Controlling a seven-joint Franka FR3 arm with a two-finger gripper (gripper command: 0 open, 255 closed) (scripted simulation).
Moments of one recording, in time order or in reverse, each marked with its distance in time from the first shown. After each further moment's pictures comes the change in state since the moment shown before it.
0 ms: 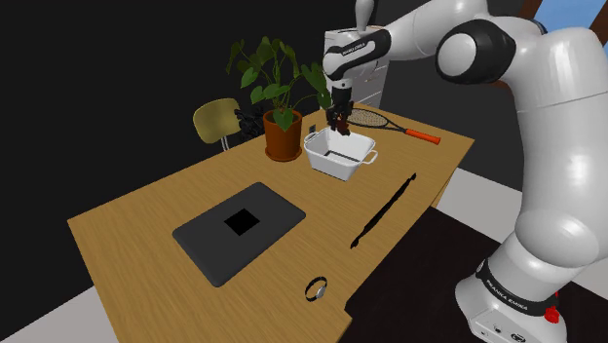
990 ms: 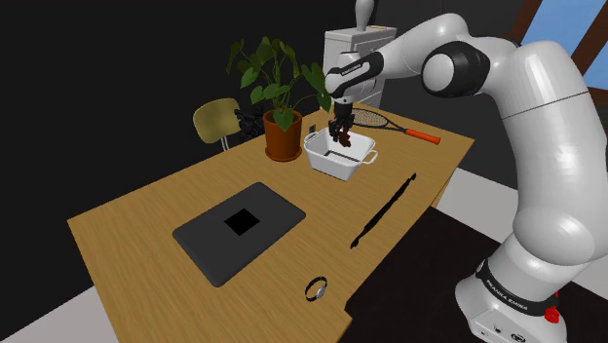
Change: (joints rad) arm -0.037 0.138 -0.005 0.054 0.008 0.084 -0.044
